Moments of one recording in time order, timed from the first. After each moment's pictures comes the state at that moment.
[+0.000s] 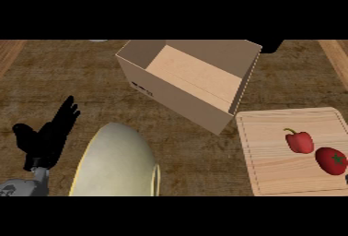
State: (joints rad) left arm -0.08 0.46 -0.18 -1.39 0.36 0.17 0.03; right arm -0.12 -0.46 -0.05 -1.73 -0.20 -0.27 -0.23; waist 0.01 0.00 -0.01
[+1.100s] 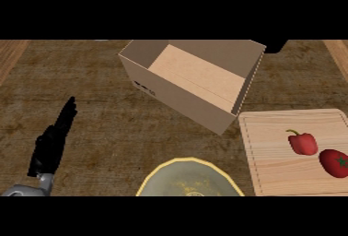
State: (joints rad) left arm -0.05 0.47 -0.25 -1.47 0.13 0.31 0.03; right arm -0.15 -0.84 -0.12 -1.14 -0.19 0.44 -0.64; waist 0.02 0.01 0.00
